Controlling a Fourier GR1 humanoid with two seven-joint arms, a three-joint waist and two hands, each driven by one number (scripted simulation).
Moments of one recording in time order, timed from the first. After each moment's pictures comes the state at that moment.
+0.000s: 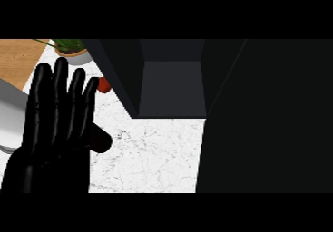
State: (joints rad) left arm -0.27 0.00 -0.47 -2.24 -0.21 0.58 0.47; right arm 0.02 -0.08 0.15 -2.45 -0.11 0.06 0.46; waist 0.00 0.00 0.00
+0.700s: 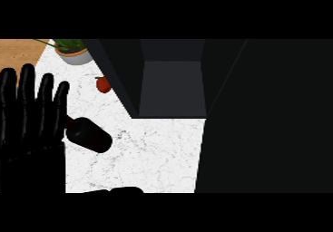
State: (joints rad) left arm -0.19 0.02 -0.38 -2.28 -0.20 0.63 0.52; right arm -0.06 -0.08 0.14 -2.47 -0.09 0.04 0.55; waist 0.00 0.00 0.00
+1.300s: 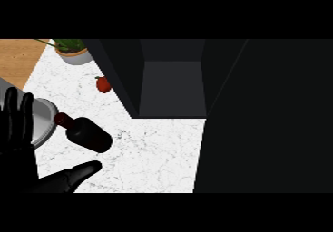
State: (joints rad) left arm 0.00 0.07 -0.20 -2.26 -0.07 0.57 0.32; right arm -0.07 -0.07 0.15 -2.48 -0.07 0.03 0.58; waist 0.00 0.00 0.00
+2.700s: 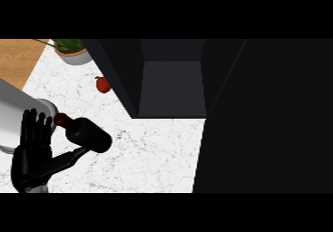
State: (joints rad) left arm 0.09 0.07 0.16 -1.55 0.28 0.18 -0.20; right arm -0.10 -0.04 0.14 -2.47 -0.06 0.04 0.58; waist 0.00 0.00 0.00
